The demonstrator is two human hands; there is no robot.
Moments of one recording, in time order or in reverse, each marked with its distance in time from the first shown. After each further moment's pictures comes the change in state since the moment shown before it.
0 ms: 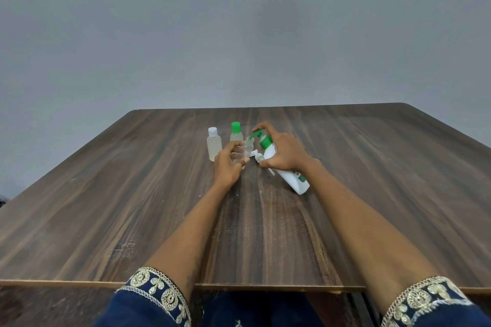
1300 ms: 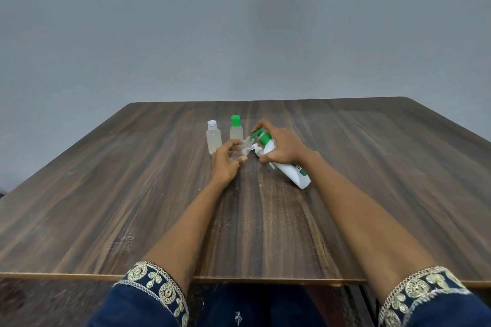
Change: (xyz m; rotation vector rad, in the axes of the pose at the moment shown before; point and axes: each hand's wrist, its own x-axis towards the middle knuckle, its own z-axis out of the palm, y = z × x) left_hand -0.004 -0.007 -0.005 0.059 -0.020 -0.024; right_hand 0.003 0.001 0.001 0.059 -0.134 0.046
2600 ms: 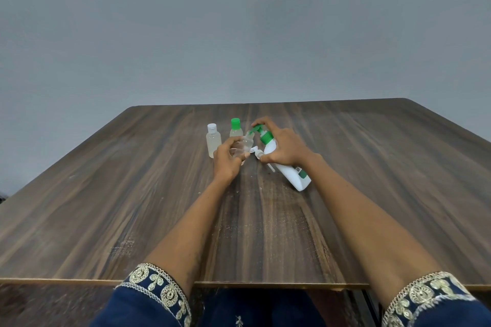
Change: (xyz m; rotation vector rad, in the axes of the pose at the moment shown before) left_hand 0.008 0.010 0.005 -0.040 0.050 0.000; right_hand -0.002 0.000 -0.004 -0.018 0.122 -0.048
